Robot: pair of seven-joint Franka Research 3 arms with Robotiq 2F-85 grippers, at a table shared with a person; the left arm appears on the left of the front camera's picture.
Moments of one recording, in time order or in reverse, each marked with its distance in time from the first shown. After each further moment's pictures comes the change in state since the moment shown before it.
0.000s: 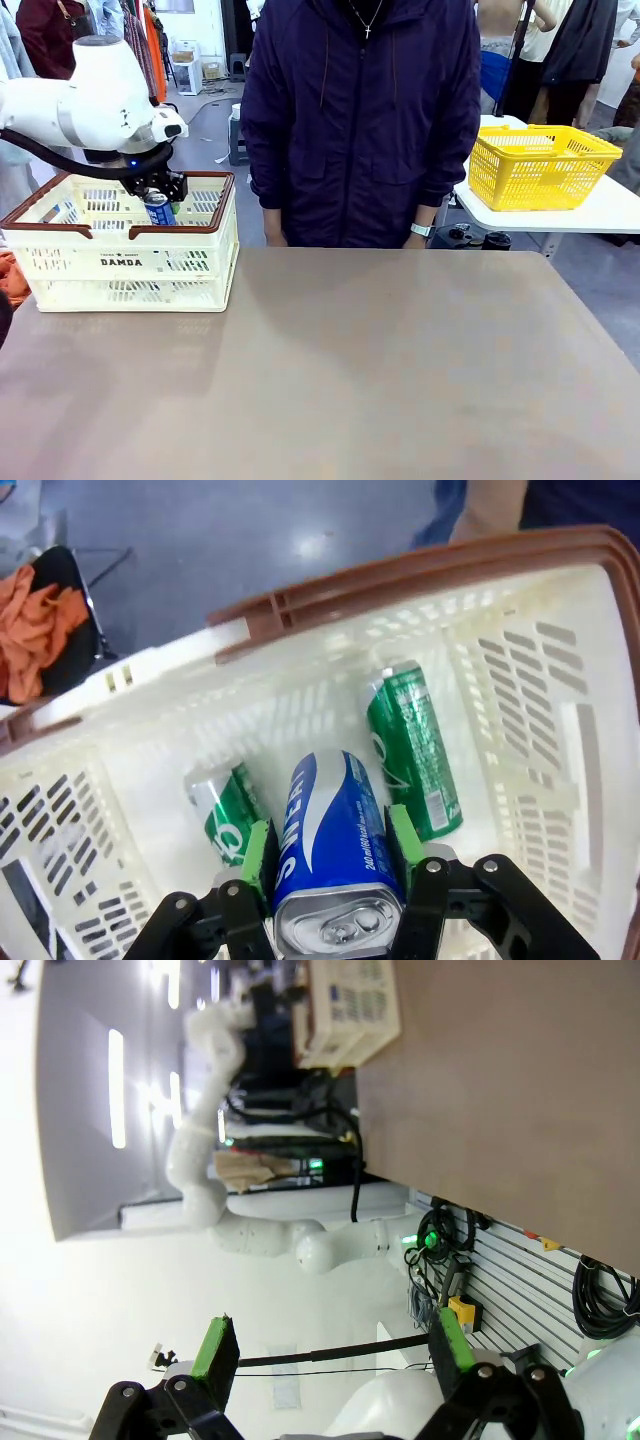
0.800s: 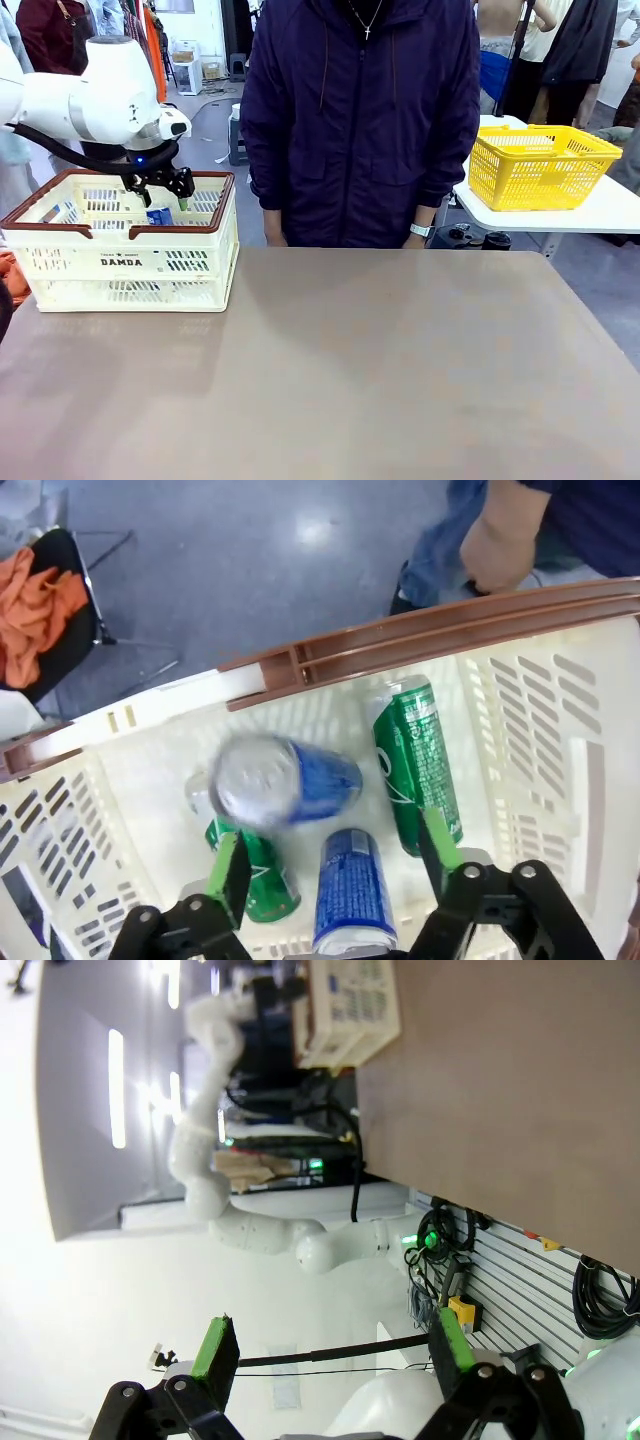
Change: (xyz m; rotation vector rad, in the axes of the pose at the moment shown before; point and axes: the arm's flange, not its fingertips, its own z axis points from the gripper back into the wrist) left arm 0.017 0.001 -0.006 0.005 0.041 0.033; right arm 0.000 0.000 0.000 0.000 0.000 0.000
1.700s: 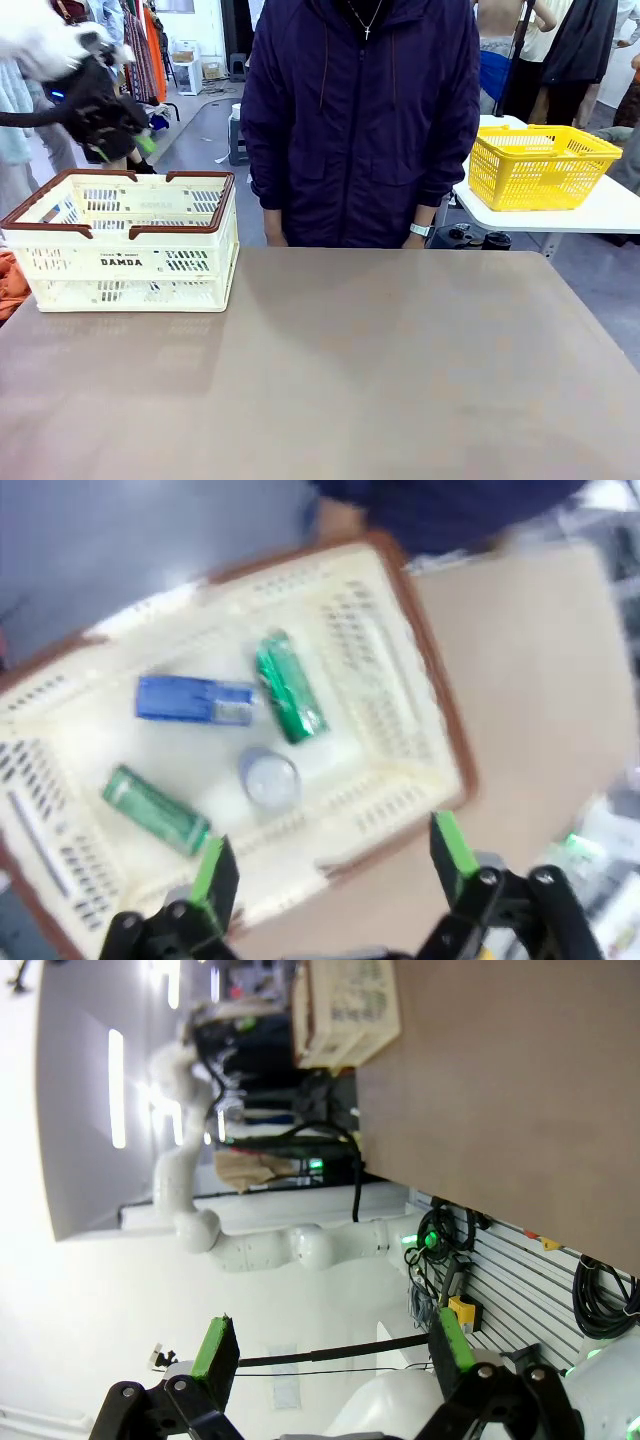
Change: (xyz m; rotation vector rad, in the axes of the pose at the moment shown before) left arm -0.077 0.071 0.166 -0.414 -0.098 -0.091; right arm 0.000 0.000 0.000 0.000 0.001 -0.001
